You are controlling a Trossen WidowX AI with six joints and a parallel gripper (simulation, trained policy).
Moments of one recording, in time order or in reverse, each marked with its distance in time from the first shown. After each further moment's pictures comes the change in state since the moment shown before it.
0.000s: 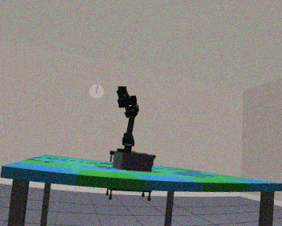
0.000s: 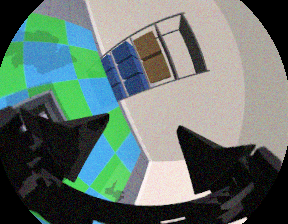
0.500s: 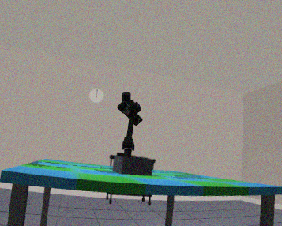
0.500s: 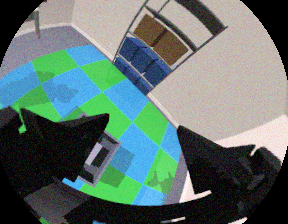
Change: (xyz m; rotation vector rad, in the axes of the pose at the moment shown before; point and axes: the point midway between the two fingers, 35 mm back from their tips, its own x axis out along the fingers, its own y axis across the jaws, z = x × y) arm 0.012 0.059 0.003 0.433 0.172 0.222
